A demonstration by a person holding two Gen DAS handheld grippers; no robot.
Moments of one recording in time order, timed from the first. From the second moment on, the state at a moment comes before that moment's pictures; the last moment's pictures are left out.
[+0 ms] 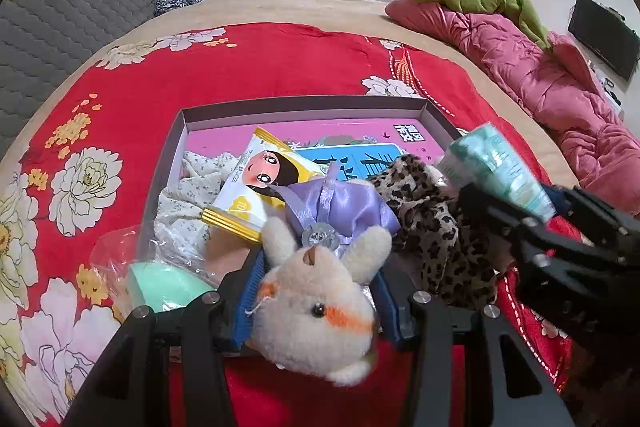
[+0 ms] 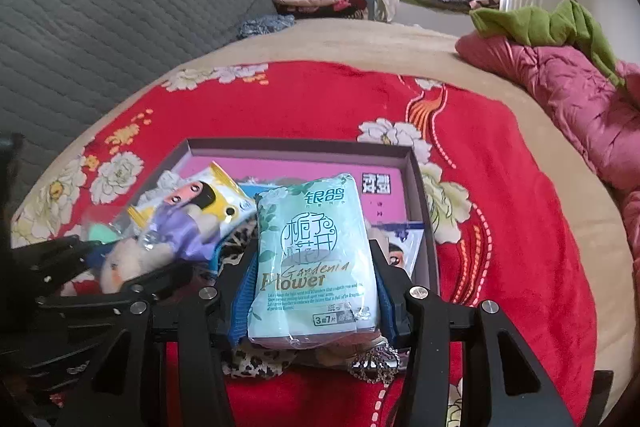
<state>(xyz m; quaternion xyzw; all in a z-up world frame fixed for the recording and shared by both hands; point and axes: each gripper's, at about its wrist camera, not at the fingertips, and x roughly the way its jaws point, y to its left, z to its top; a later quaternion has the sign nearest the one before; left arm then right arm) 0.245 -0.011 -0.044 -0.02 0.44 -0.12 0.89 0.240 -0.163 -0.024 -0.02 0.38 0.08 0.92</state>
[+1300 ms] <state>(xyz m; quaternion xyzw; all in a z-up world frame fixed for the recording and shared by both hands) 0.247 -0.019 -0.044 -0.04 0.44 -0.14 0.89 0.217 -0.184 -0.006 -0.02 0.34 0.07 0.94</state>
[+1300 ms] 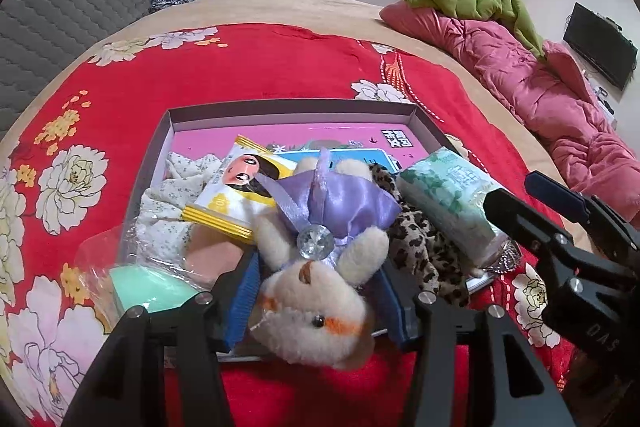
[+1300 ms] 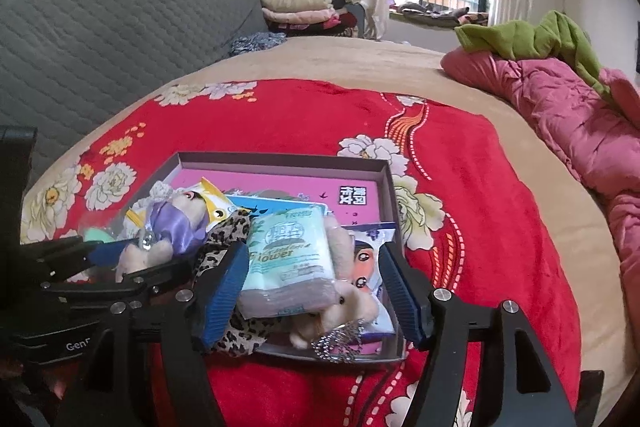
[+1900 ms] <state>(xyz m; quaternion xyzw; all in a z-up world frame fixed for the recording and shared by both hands) 0.247 -0.014 -0.039 -0.05 0.43 -0.13 0.89 0.216 -0.193 -0.007 -0.01 0.34 0.06 0.94</state>
